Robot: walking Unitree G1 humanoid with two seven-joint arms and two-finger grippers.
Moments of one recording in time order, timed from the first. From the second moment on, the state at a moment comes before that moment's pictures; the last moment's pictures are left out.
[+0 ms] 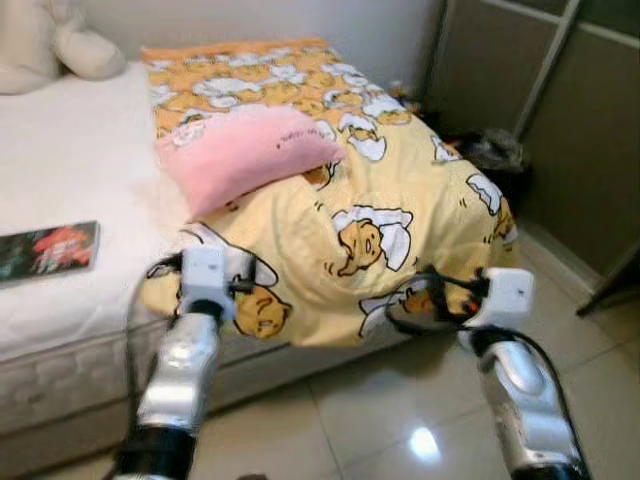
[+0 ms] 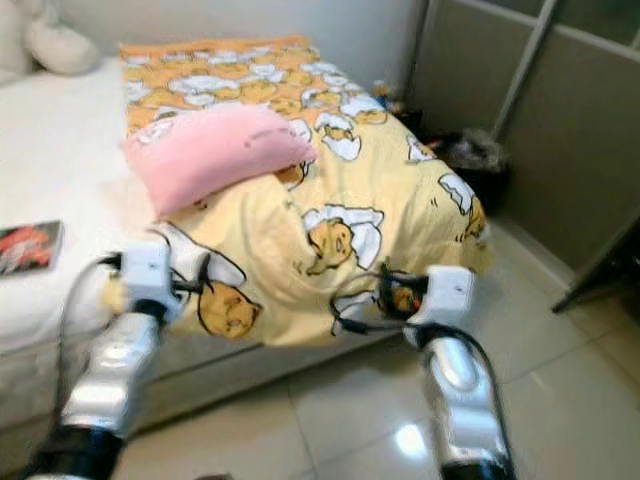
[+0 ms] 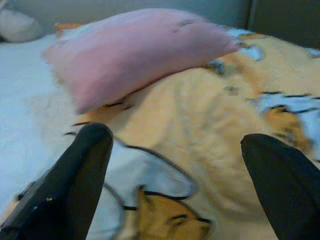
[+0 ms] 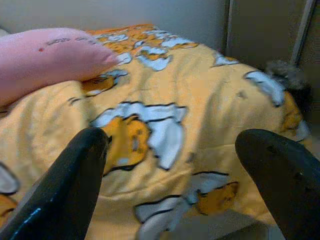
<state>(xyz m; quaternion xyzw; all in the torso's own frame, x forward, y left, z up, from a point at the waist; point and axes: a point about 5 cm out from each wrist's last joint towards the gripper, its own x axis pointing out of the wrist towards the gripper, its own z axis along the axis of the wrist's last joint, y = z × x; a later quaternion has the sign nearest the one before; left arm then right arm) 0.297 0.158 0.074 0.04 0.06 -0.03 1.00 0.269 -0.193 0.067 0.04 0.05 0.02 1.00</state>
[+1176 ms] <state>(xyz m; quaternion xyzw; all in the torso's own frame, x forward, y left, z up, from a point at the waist) 0.307 0.166 0.085 0.02 0.05 -0.01 1.00 0.274 -0.181 0.070 0.02 0.04 0.06 1.00</state>
